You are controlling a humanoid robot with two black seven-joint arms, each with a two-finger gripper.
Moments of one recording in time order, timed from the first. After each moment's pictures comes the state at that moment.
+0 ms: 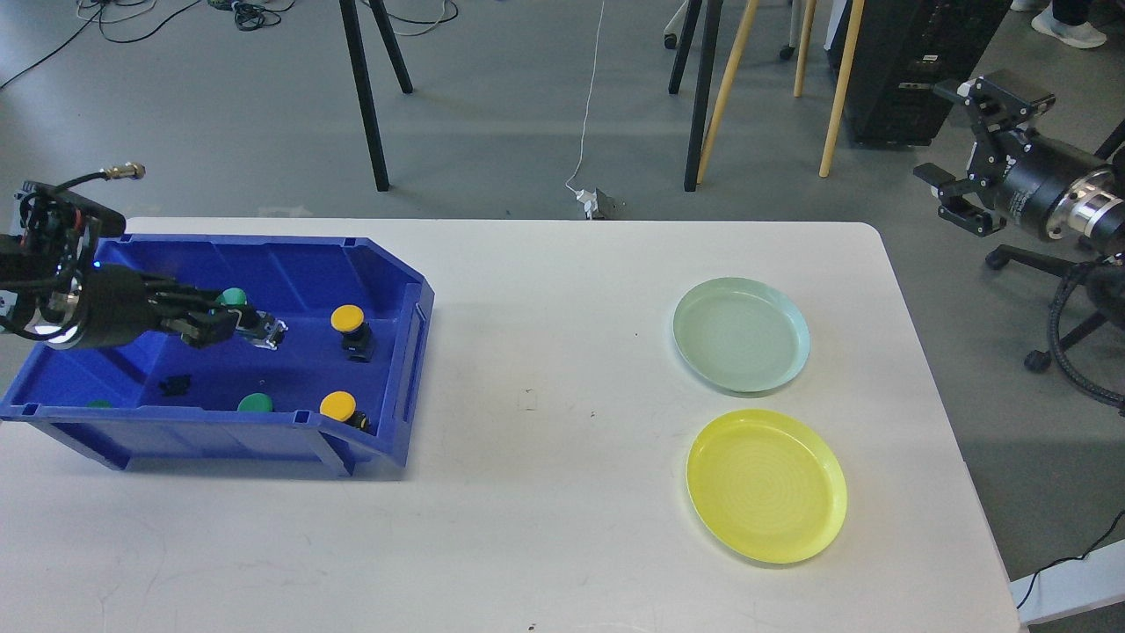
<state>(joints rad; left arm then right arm) -0.90 1.02 -0.32 -1.16 1.77 -0.40 -0.44 0.95 -0.70 0.38 0.71 -0.27 0.45 0.22</state>
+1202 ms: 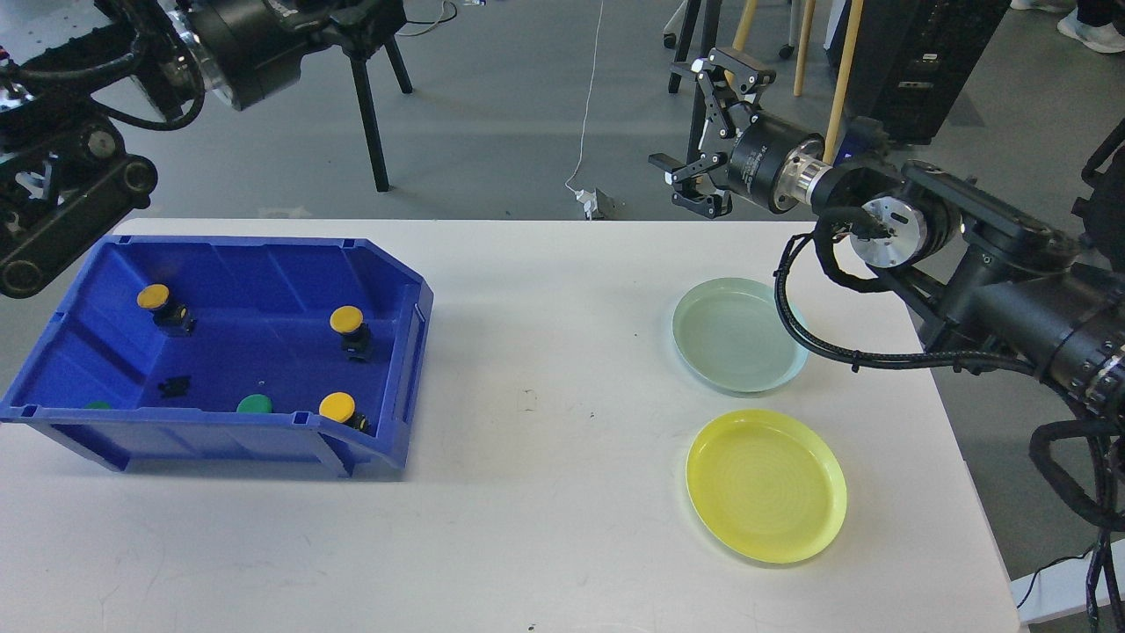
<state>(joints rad) -1.09 0.66 -0.54 -1.12 1.67 0.02 -0.40 1.10 -0.26 0.40 0.77 0.01 0.31 0.00</state>
